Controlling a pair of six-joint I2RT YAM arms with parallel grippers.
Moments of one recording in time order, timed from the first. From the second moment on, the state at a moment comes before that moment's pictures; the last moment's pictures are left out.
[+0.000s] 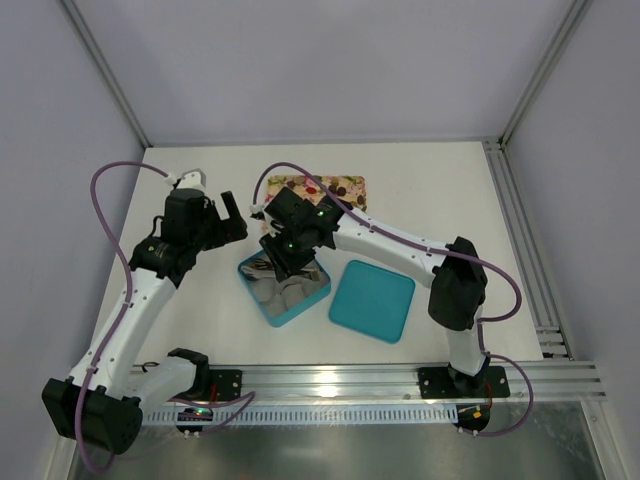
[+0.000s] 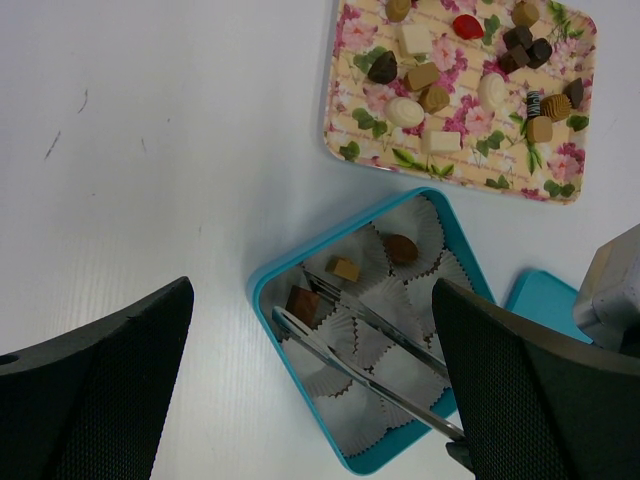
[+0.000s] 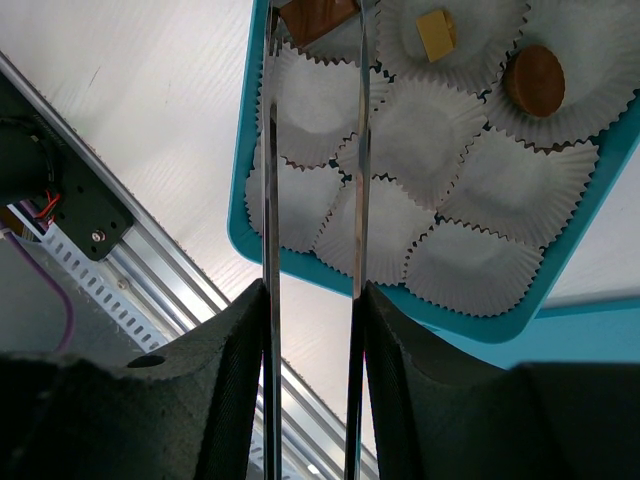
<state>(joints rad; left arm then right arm) -0.26 1.02 1.02 -0.63 -0.12 -0.44 0.99 1.95 1.81 -0.90 -0.17 0.26</state>
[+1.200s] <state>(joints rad) -0.26 1.02 1.02 -0.63 -0.12 -0.44 0.98 1.96 1.87 -0.92 -0.13 0.26</state>
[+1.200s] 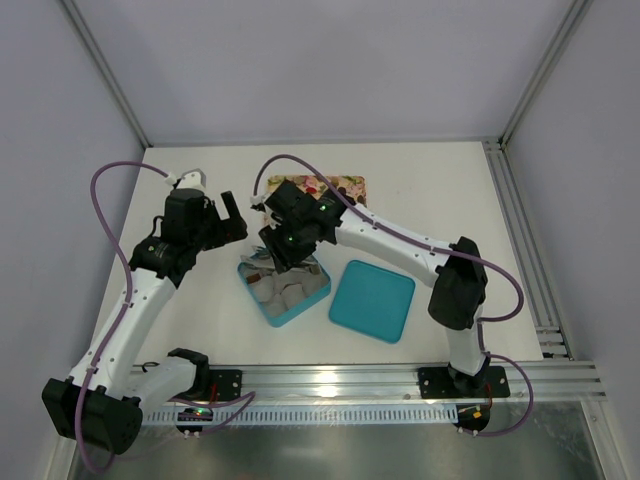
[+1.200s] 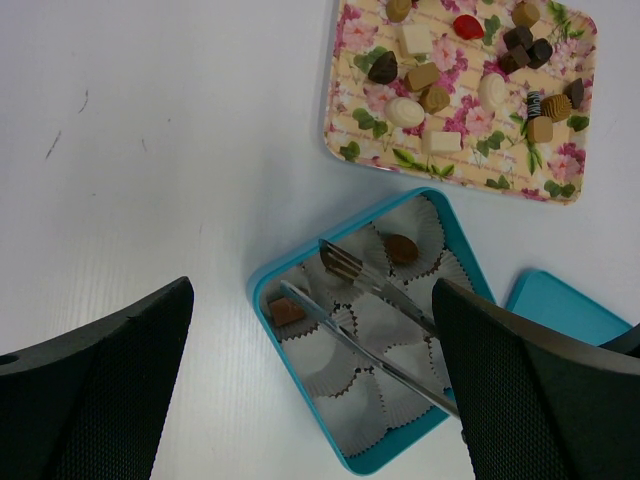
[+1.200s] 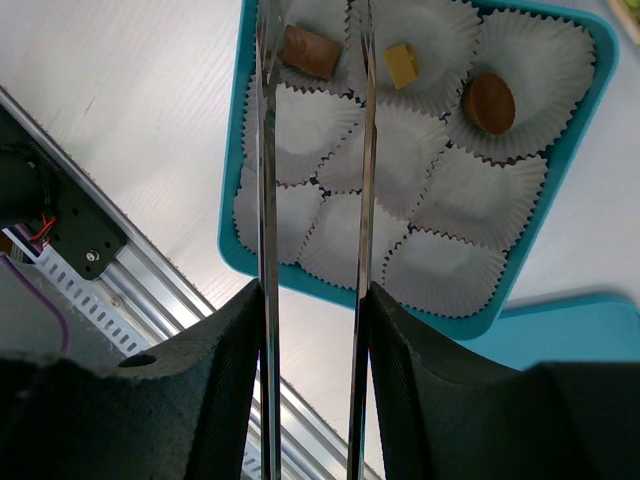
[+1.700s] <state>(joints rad) -0.26 1.02 1.02 -0.63 -0.12 -0.44 0.66 1.79 1.79 -0.93 -0.05 0.23</state>
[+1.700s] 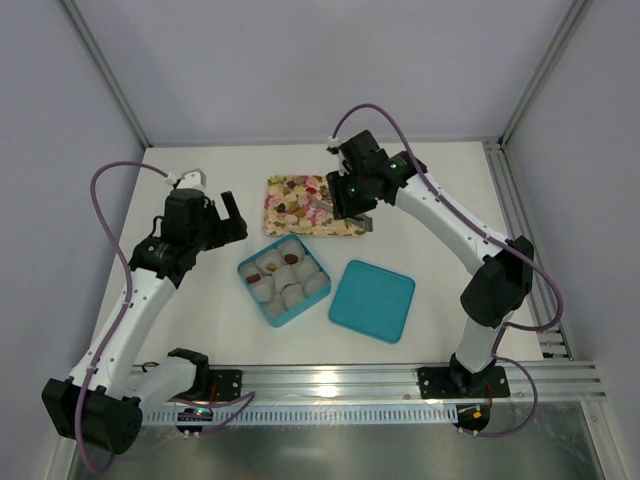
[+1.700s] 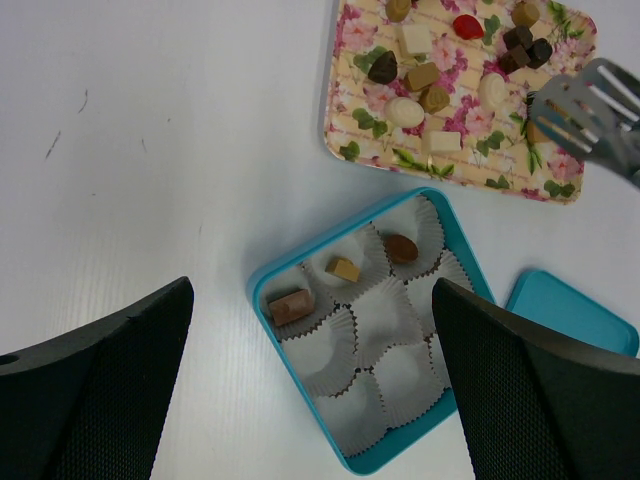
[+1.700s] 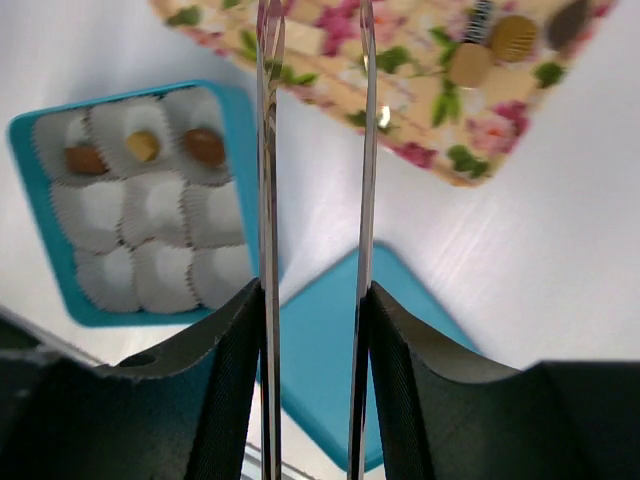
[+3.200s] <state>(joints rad) -0.26 1.02 1.02 -0.63 -0.12 -0.44 0.51 1.93 1.67 -0.90 0.02 0.21</state>
